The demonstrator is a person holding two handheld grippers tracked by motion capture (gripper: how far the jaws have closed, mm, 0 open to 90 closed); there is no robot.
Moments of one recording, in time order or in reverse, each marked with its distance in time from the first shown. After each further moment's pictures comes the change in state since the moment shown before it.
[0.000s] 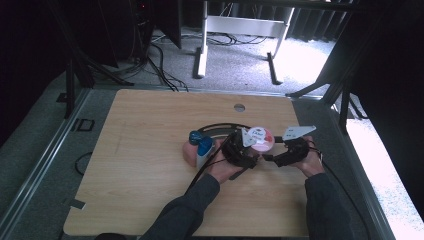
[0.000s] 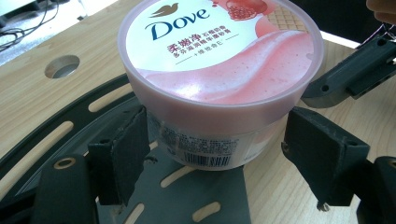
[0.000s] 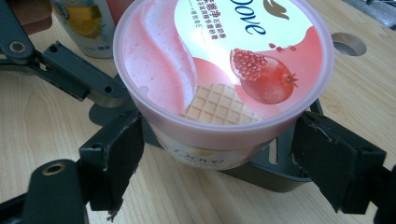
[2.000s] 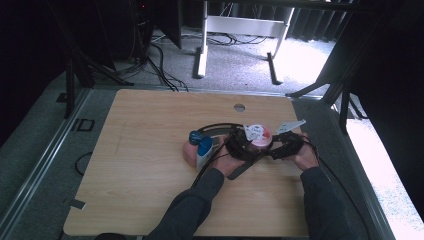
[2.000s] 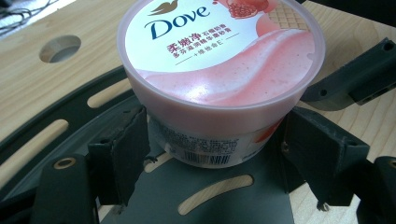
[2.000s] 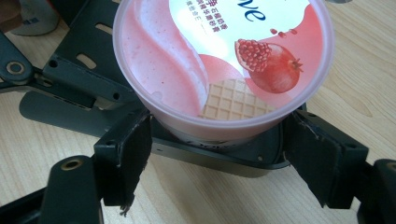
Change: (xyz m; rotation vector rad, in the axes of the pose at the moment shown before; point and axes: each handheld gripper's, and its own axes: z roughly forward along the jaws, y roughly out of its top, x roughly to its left) left arm 0.017 -0.004 0.048 0.060 0.036 -0.040; right arm -0.028 -0.005 0.030 0.135 -0.058 0.085
